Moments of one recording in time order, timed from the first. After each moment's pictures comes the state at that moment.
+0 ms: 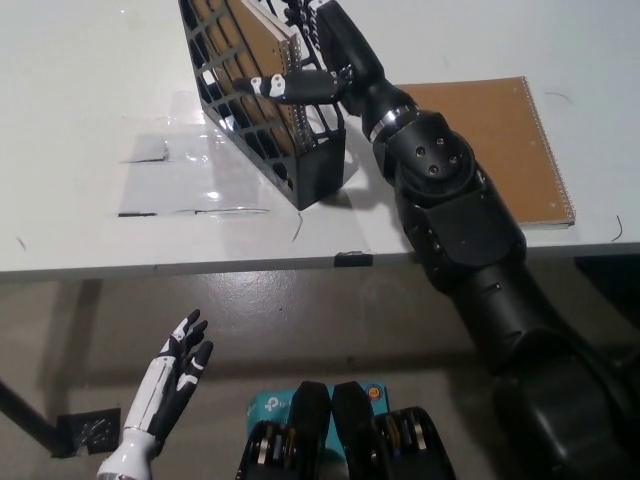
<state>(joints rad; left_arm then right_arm) -0.08 0.16 -0.05 0.27 0.11 -0.23 -0.03 -1.09 0.08 0.06 0.86 -0.01 -0.18 0.14</state>
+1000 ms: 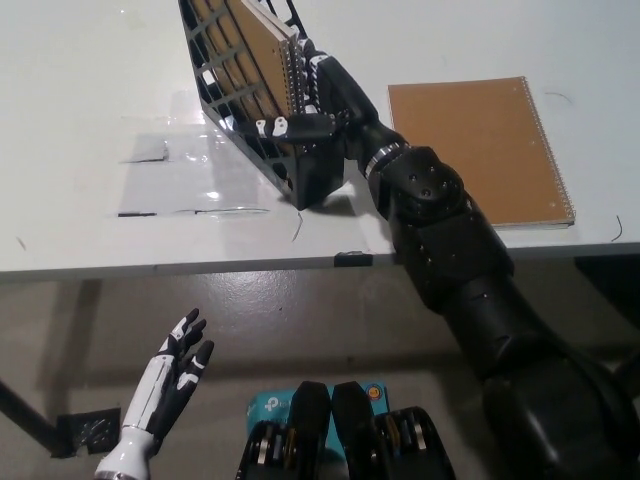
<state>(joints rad) -0.09 0.17 -0.06 0.27 0.11 -0.22 -0.03 -1.09 0.10 0.02 1.03 0.02 -0.18 0.16</state>
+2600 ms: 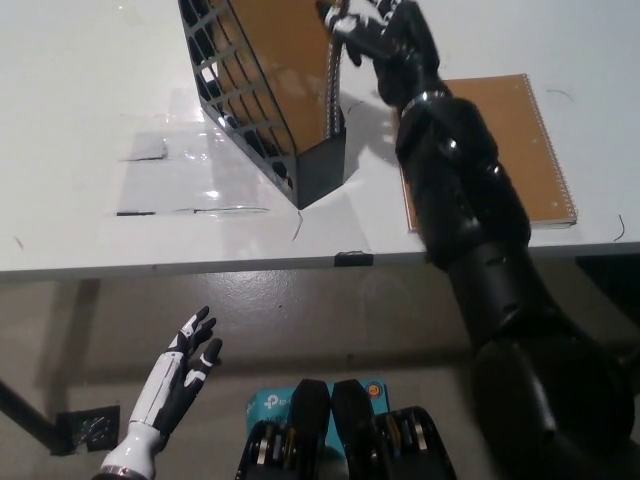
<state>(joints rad) -0.10 0.17 -0.07 0.28 0.11 -0.22 -0.06 -1.19 0.12 -0.33 0.94 0.23 0.01 -0.02</state>
